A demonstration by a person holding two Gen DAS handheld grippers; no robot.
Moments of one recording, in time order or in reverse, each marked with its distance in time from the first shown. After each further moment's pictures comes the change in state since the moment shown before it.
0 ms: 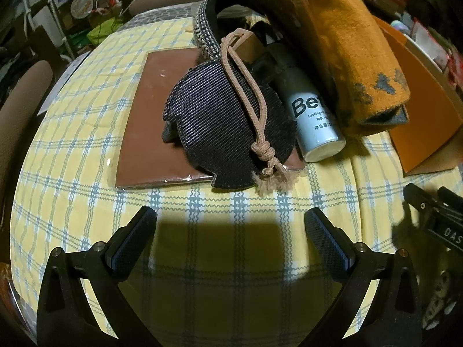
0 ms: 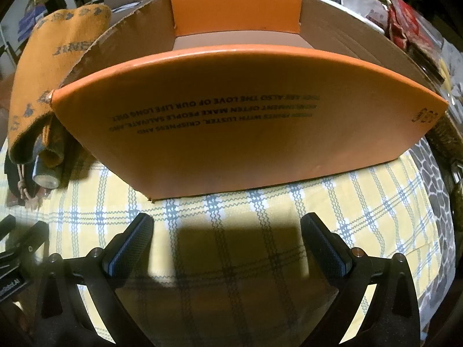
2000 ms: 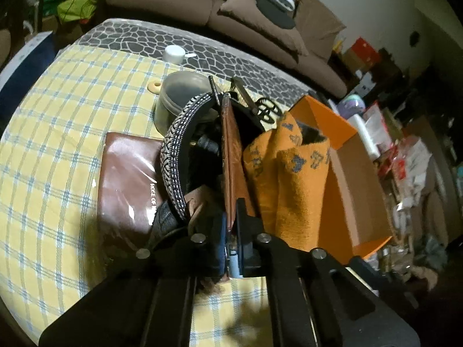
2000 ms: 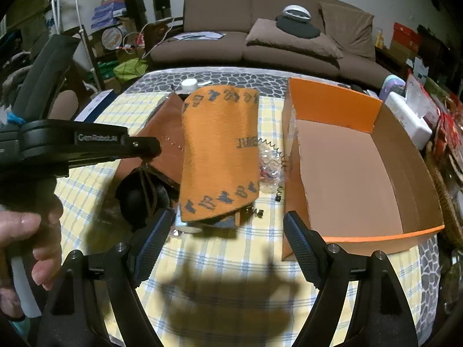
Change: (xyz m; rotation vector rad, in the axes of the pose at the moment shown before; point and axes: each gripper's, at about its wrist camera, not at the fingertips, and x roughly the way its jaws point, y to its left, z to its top) left arm -0.024 0.053 0.127 -0.207 -0.035 -0.453; right arm -0.087 0.109 0.032 -0.245 -0.205 0.209
